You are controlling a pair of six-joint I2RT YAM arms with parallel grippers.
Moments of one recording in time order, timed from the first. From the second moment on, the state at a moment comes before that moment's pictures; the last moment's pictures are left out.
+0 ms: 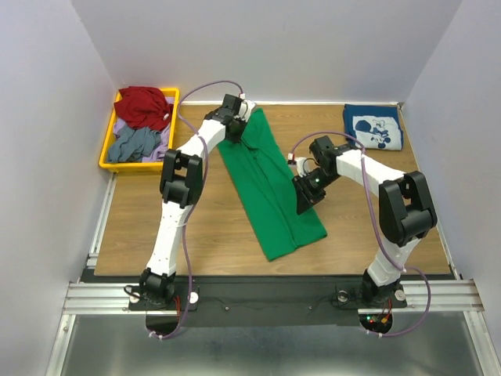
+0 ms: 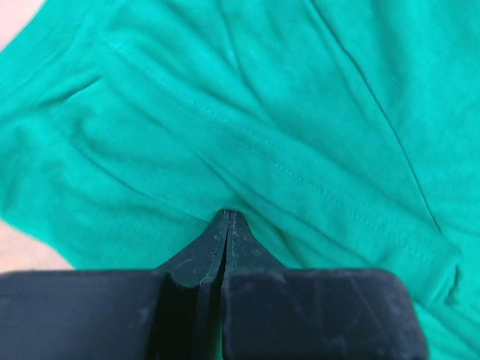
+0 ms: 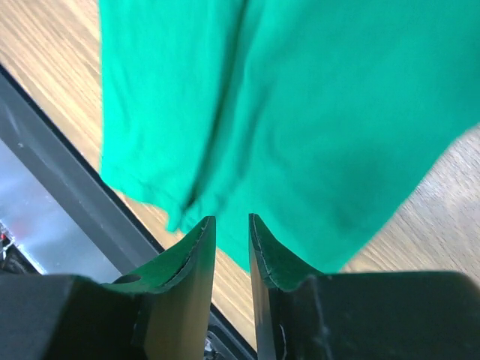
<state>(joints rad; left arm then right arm) -0.36 2.47 2.16 -0.58 0.01 0.16 0.36 1.79 1.25 -0.90 -0.63 -0.23</state>
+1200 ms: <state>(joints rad) -0.36 2.30 1.86 -0.51 0.18 0.02 0.45 1.87 1.10 -0.72 -0.85 -0.12</state>
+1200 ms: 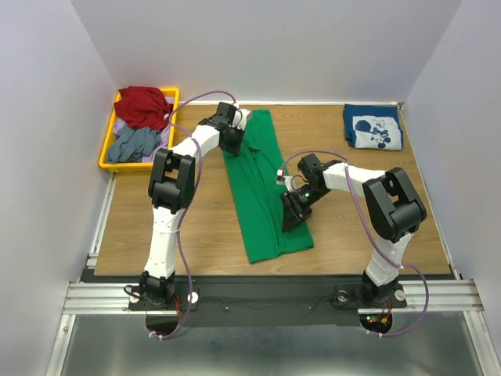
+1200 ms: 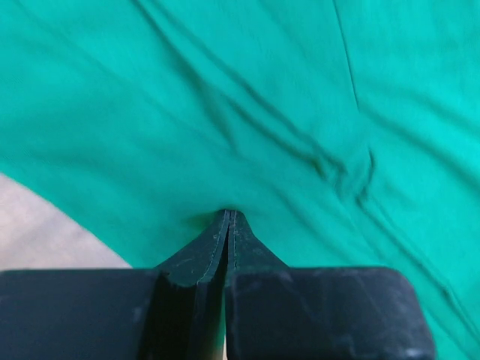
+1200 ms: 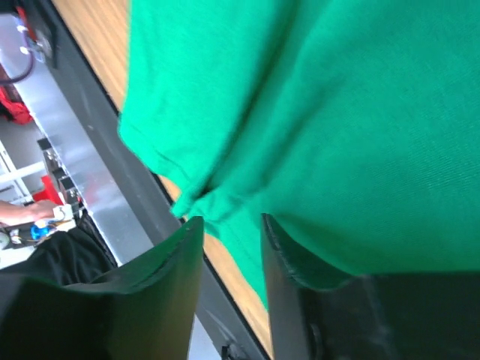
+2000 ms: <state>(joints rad) -0.34 2.40 2.09 -0.57 0.29 0.14 0.44 1.95 1.21 -0.65 -0.77 -0.09</state>
